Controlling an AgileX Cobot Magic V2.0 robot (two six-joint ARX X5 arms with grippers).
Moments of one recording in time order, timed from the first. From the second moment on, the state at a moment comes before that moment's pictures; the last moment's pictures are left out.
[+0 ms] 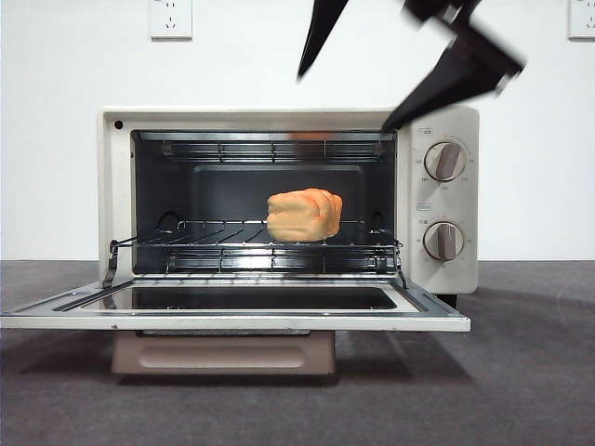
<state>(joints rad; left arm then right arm) -0.83 0.59 1.02 -1.11 -0.28 -0.34 0.72 1.19 1.01 -0.46 -0.10 0.58</state>
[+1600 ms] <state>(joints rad) 0.02 1.28 0.50 -0.37 0.61 -0.36 0.72 0.53 1.01 -1.03 0.05 0.39</state>
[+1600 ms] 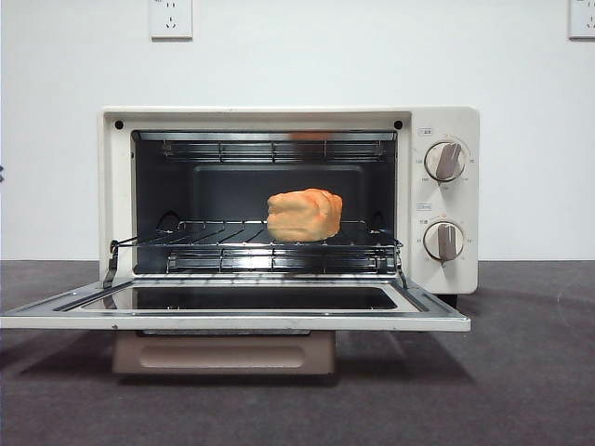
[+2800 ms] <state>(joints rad) 0.00 1.35 0.60 -0.20 0.97 -0.52 0.72 0.53 1.01 -0.99 0.08 0.39</state>
